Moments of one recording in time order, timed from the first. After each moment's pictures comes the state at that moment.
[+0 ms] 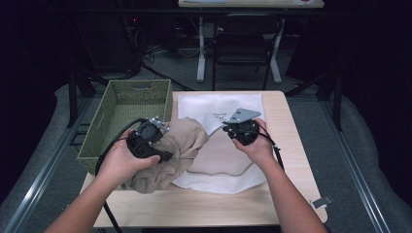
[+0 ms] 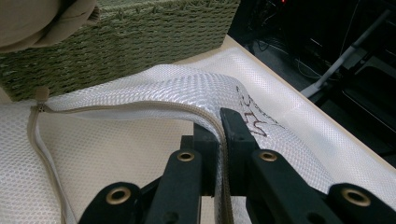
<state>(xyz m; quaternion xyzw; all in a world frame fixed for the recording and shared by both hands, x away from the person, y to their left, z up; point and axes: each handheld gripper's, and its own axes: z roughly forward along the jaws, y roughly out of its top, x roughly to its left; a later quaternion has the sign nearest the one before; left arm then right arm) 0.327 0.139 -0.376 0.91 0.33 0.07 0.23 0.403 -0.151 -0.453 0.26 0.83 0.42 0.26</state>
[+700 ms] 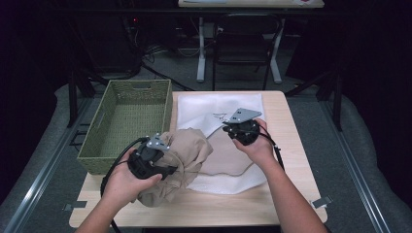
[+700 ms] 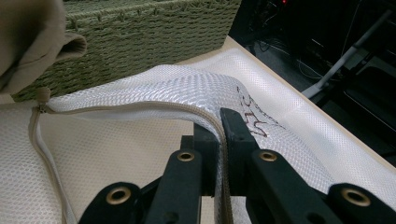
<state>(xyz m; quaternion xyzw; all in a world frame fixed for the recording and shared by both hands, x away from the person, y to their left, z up) 0.293 0.142 -0.407 0.90 0.32 0.09 0.29 0.403 -0.152 -0.453 0.26 0.83 0.42 0.26</state>
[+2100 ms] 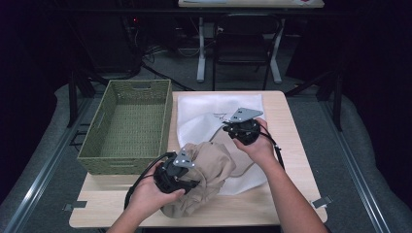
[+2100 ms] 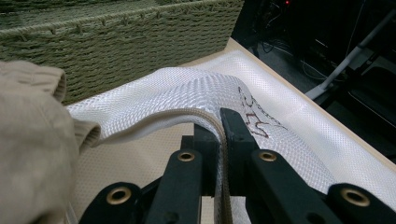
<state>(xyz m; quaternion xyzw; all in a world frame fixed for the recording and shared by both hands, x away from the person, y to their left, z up) 0.280 0.086 -0.441 0.92 0.25 0.06 0.30 0.403 -0.154 -0.451 0.26 0.83 0.42 0.26</state>
